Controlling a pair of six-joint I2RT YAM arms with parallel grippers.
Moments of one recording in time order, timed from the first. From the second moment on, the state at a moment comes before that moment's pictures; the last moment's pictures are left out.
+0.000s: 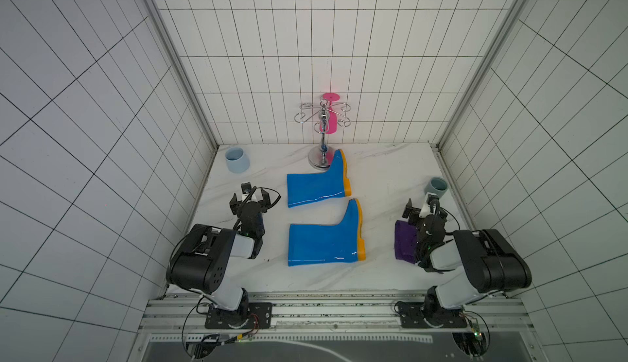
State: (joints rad) left arm -0.17 1.58 0.34 1.06 -0.51 -0.04; right arm 0.04 1.56 0.16 1.23 0.34 0.00
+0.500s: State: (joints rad) left arm -0.17 1.58 0.34 1.06 -0.50 -0.04; right arm 0.04 1.56 0.16 1.23 0.33 0.00
